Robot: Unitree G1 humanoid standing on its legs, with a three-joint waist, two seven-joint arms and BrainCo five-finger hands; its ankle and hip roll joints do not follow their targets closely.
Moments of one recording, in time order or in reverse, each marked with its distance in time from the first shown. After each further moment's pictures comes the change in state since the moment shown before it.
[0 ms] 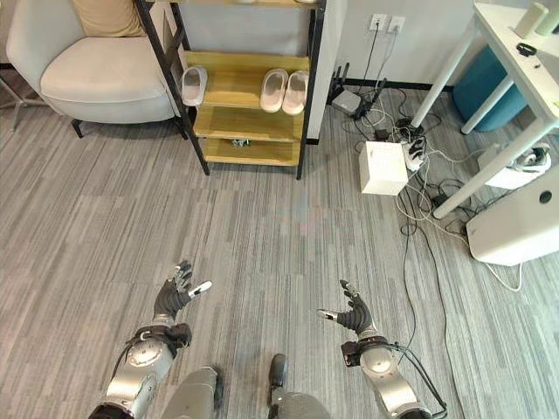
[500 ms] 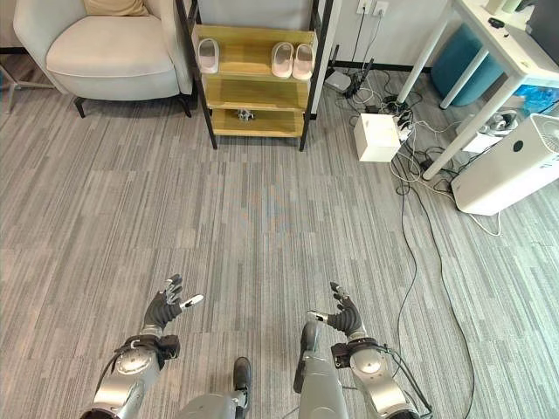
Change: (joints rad) left arm -0.018 0.047 0.006 0.092 0.011 0.036 -0.025; right arm 0.010 0.043 0.009 -0.028 0.018 0.024 0.019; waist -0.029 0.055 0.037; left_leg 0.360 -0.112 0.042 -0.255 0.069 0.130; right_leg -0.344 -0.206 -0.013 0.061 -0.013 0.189
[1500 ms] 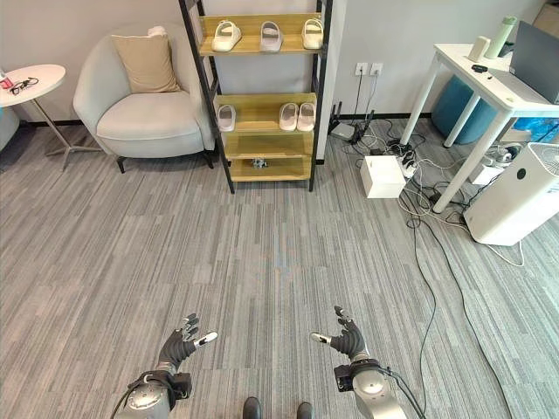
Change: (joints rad) left arm 0.151 -0.071 -0.067 0.056 -0.011 0.025 -0.045; right arm 0.056 0.020 -0.001 0.094 0.003 -0.006 0.003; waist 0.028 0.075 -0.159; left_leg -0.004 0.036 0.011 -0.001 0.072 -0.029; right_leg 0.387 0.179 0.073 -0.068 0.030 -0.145
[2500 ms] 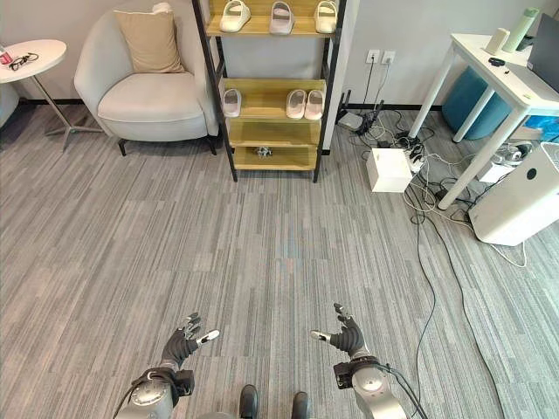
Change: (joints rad) left arm -0.032 -0.004 -0.009 0.039 0.001 0.000 0.001; right arm -0.013 0.000 0.000 0.001 -0.018 -0.001 -0.004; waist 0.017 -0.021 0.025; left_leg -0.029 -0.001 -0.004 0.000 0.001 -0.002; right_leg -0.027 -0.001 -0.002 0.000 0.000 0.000
